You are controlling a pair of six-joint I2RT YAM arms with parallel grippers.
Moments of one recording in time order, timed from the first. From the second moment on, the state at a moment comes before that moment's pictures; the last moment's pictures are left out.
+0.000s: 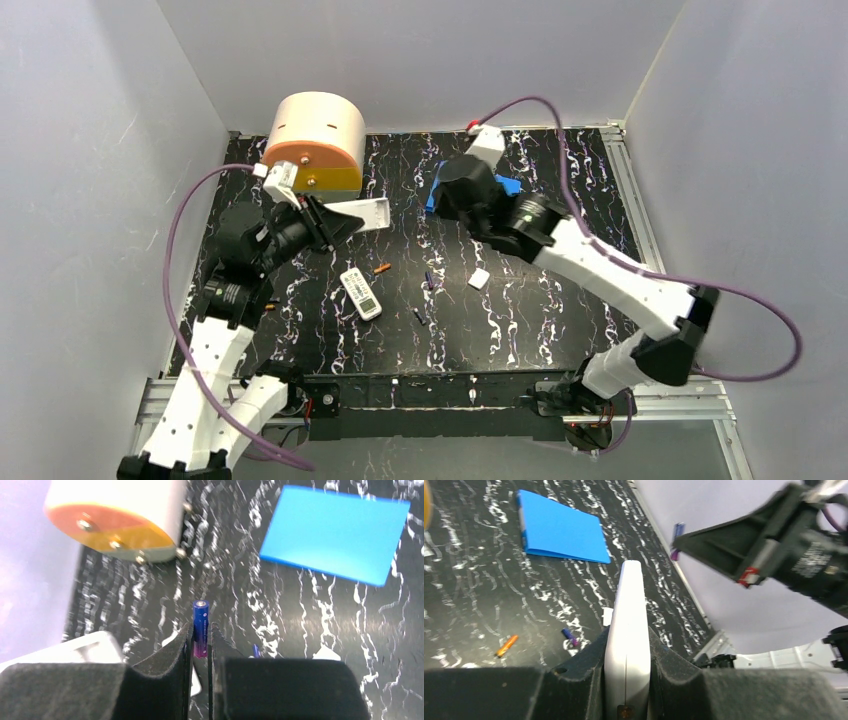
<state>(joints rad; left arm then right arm) -0.23 0.75 0.92 -0.36 0.49 -0.56 1.01 1.51 1.59 -0.69 0.58 0.78</state>
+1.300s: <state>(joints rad) -0.36 1.18 0.87 0.60 0.72 -1.29 1.01 1.28 1.59 -0.45 0.41 0.38</state>
